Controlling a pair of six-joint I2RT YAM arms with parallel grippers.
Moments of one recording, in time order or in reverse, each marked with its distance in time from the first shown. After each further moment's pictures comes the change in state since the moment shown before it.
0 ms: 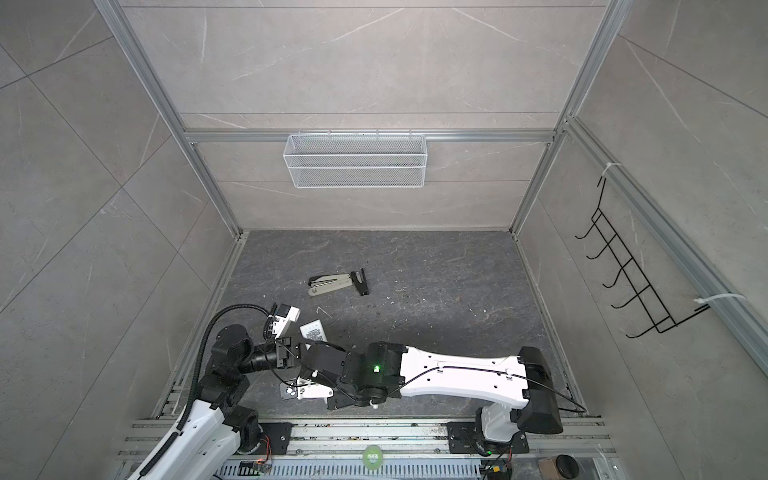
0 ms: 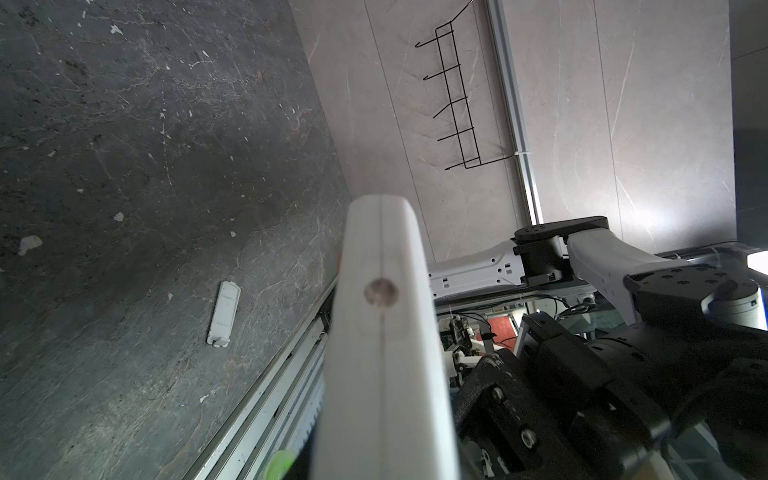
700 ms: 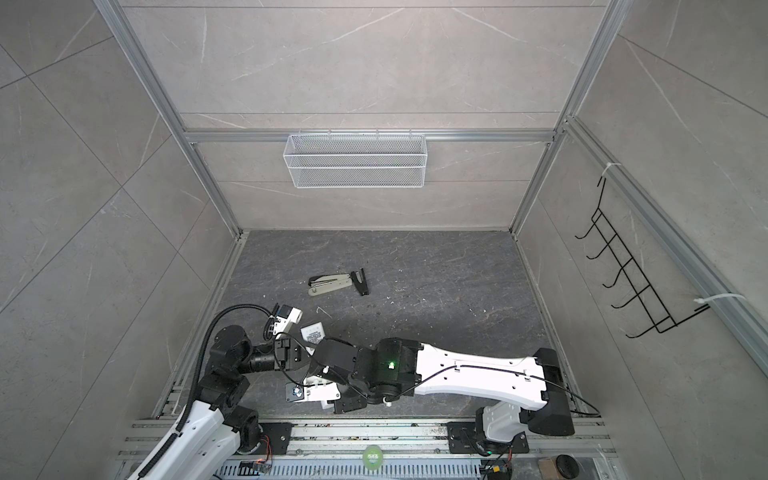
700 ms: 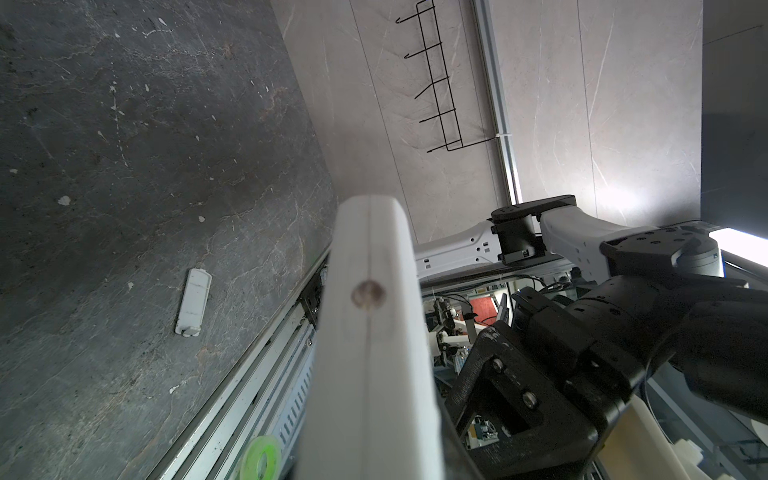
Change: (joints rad) left arm -0.008 -0.006 0.000 0.035 0.052 -0.044; right arm -0.003 -0.068 0.014 -0.067 -0.132 0.028
